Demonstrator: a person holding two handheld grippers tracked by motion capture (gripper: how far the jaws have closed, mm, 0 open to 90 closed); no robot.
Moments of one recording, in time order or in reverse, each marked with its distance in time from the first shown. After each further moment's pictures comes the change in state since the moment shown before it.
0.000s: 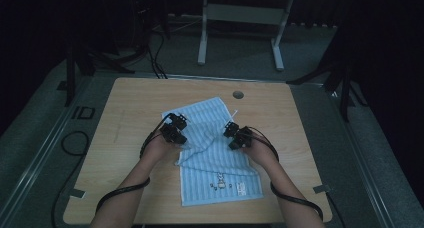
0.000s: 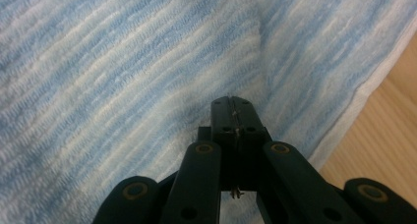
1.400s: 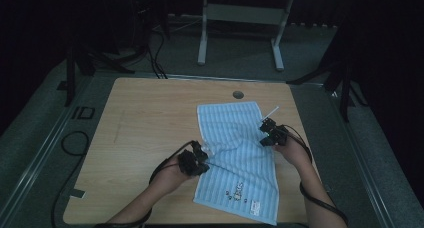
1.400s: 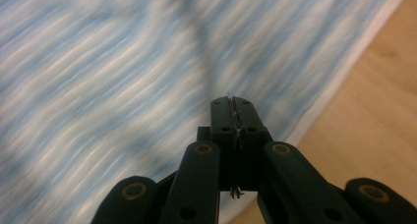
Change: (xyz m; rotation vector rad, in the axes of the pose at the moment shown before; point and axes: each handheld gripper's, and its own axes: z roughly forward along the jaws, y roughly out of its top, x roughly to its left) left arm -0.128 -0.038 -0.036 -0.048 -0.163 0.317; right arm -0.069 -0.078 -0.032 -0.026 -0.025 0.193
